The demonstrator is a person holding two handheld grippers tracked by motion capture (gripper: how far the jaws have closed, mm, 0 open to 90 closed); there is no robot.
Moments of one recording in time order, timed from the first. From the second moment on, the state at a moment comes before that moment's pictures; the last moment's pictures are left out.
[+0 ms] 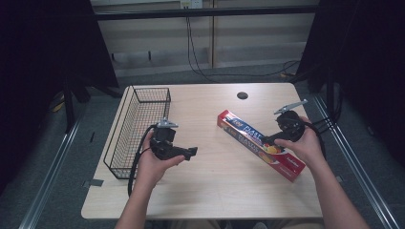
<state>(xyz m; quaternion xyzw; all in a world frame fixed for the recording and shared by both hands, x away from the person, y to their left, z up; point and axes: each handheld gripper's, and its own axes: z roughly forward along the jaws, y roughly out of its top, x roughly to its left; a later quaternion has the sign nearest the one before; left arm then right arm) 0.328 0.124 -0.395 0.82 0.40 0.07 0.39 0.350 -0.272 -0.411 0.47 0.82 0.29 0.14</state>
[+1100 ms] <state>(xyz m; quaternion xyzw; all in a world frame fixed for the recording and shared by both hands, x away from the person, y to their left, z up) 0.326 0.128 -0.402 0.82 0.41 0.07 0.39 0.348 -0.268 -0.453 0.45 0.87 0.20 0.08</state>
